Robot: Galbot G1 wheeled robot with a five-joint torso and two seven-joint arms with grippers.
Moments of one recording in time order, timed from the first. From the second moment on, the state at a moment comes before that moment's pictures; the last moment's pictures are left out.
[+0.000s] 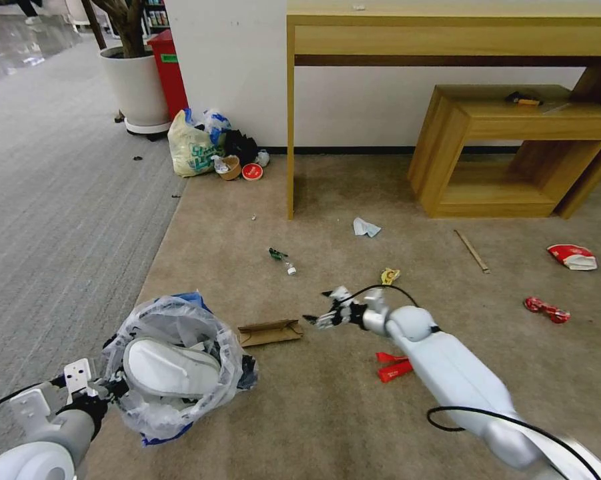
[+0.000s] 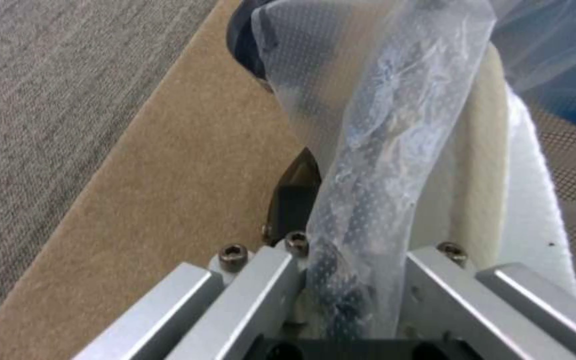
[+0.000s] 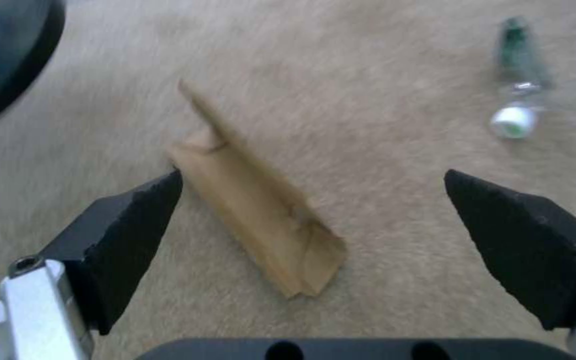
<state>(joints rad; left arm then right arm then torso) 1.66 -1.35 -0.94 -2.23 -0.74 0.74 -0.21 -0.55 1.24 -0.12 0.95 0.25 -0.04 -0.68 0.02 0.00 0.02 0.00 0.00</state>
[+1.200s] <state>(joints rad) 1.64 -1.32 -0.94 -2.24 -0.75 0.74 -0.18 -0.36 1.46 -0.19 0.49 0.07 -0.06 -0.65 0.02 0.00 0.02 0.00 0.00</state>
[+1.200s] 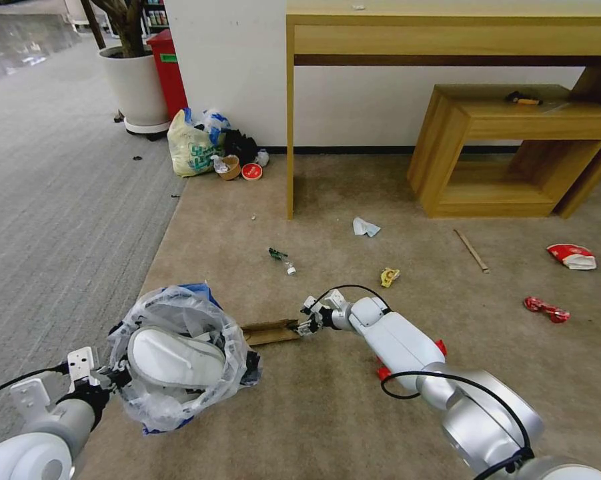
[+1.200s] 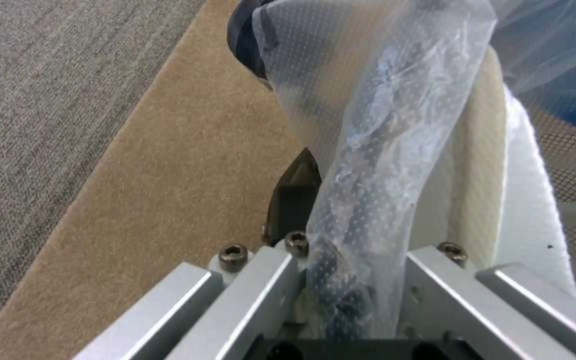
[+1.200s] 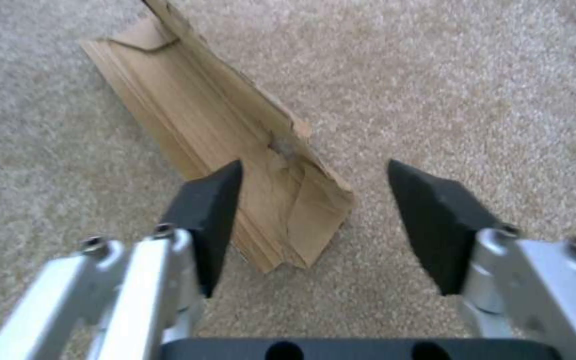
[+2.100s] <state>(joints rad) 1.64 -1.28 -0.94 -2.22 -0.76 0.74 -0.15 -0.44 1.46 -0.10 0.58 0.02 -0.07 -0.56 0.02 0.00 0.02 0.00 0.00</state>
